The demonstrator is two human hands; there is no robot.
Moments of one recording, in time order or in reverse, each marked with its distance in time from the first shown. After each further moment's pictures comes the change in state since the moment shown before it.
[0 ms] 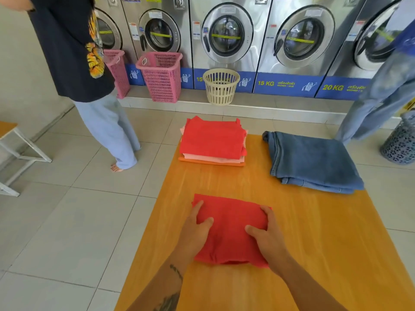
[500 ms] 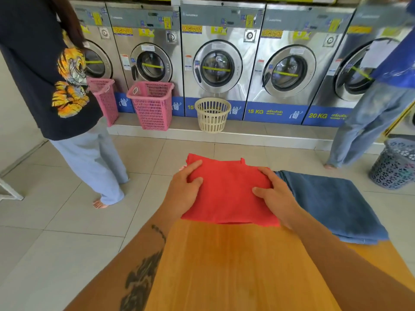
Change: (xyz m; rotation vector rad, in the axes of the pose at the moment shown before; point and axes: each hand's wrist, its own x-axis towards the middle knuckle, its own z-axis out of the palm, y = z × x) left_hand 0.153 0.179 -0.092 0.095 0.026 0.438; right_hand 0.140 -0.188 0.015 -0.098 0.035 -0.305
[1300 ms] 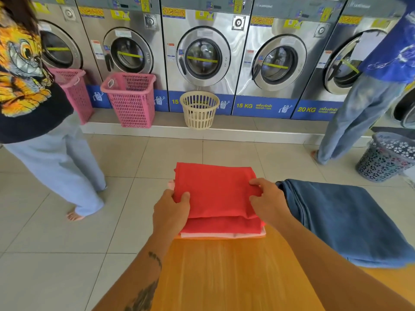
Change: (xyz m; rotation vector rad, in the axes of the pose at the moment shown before) left_hand 0.095 -0.097 0.025 0.286 0.183 -0.218; right_hand 0.106 0.037 0.041 -0.426 0.139 0.084
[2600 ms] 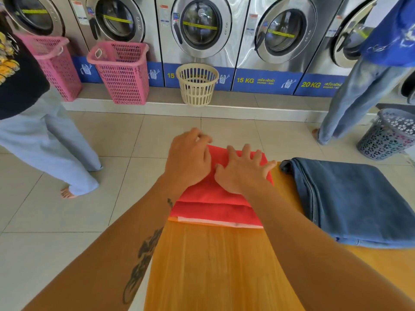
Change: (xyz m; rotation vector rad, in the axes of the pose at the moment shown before) left_hand 0.060 0.052 0.008 0.431 0.041 0.843; right_hand 0.020 -0.062 0.057 -0.743 -0.085 -0.018
